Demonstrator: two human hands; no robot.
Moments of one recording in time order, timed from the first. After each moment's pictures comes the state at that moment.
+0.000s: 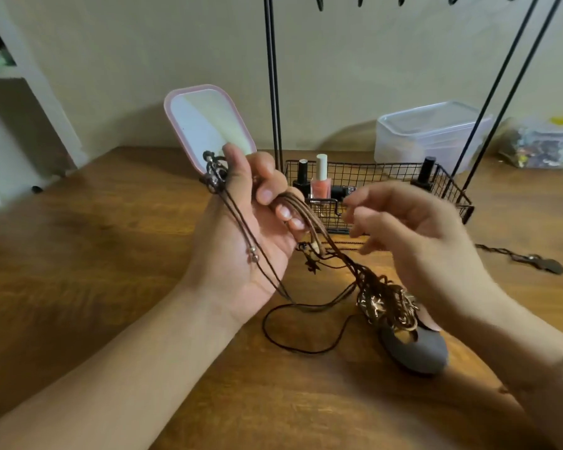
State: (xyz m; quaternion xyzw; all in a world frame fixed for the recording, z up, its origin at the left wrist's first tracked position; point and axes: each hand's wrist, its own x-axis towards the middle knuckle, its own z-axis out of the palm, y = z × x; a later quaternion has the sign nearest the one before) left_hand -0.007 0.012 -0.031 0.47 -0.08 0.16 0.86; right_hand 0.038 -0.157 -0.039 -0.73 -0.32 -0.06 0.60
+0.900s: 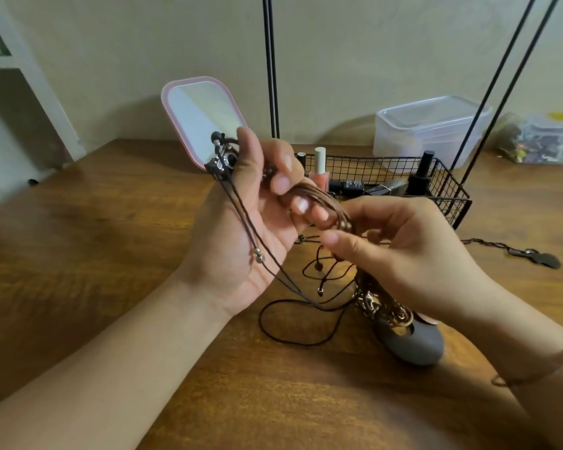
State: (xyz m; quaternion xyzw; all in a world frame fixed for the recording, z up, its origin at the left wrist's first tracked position) left_hand -0.015 0.010 -0.028 0.47 -0.18 0.12 0.86; right_hand 0.044 -0.160 -0.042 -0.75 -0.43 -0.01 0.51
